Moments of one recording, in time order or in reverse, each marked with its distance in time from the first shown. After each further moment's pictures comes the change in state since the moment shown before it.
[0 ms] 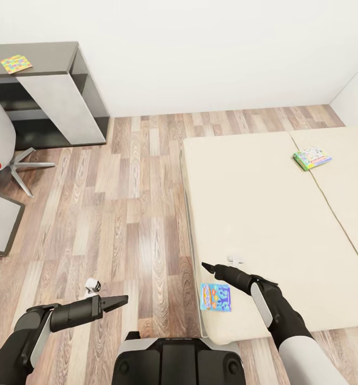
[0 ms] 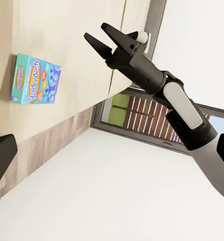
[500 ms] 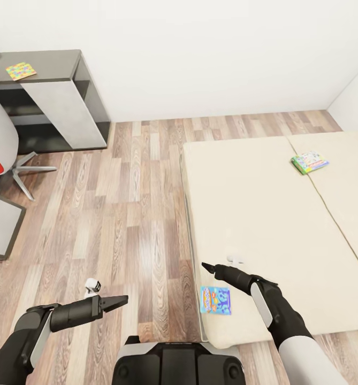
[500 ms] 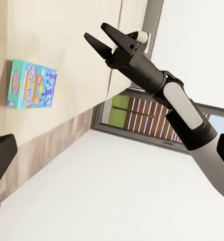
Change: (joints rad) left arm 0.000 0.000 0.000 0.000 0.000 0.000 0.000; right arm 0.000 0.000 0.000 0.000 0.002 -0.001 0.000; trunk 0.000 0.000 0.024
